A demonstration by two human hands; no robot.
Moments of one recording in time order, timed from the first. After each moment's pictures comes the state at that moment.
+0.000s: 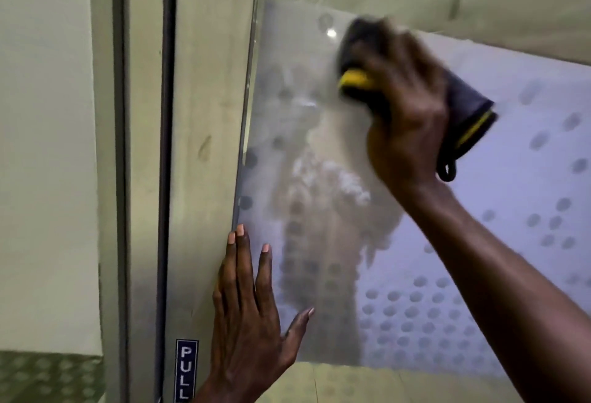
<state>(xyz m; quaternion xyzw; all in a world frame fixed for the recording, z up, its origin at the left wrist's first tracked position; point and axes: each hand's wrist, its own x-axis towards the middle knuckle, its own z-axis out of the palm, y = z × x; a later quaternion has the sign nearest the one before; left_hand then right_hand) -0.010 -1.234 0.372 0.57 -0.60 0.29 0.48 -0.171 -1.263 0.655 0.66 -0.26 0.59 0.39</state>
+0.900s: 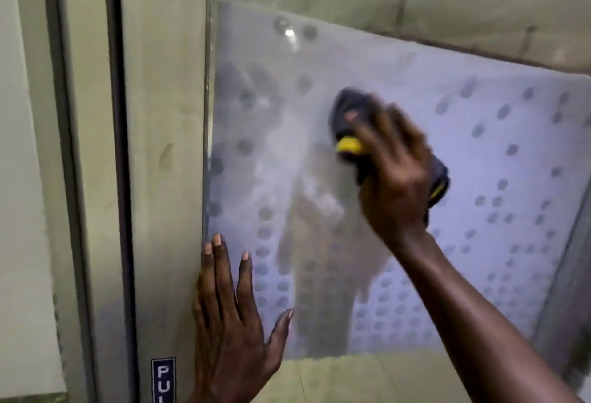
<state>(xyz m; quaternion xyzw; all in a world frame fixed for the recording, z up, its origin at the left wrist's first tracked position) -0.013 -1.241 0.361 0.55 -0.61 0.30 0.48 -0.221 -1.263 0.587 0.62 -0.32 0.58 0.42</state>
